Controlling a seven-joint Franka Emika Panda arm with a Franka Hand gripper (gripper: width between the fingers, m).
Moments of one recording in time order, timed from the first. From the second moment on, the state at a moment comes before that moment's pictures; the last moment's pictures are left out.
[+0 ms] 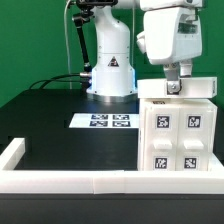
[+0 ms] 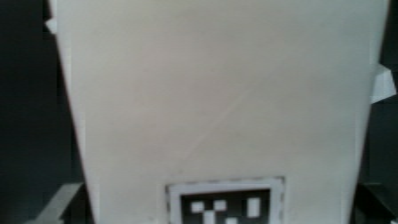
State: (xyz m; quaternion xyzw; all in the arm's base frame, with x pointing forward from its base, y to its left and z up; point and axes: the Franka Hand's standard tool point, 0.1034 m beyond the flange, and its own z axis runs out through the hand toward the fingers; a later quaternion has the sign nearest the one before) arm 0.604 0.088 0.158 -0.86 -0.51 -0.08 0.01
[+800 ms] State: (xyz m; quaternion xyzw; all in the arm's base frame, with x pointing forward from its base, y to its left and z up) arm 0.604 0.090 0.158 -0.99 -0.13 -0.07 0.04
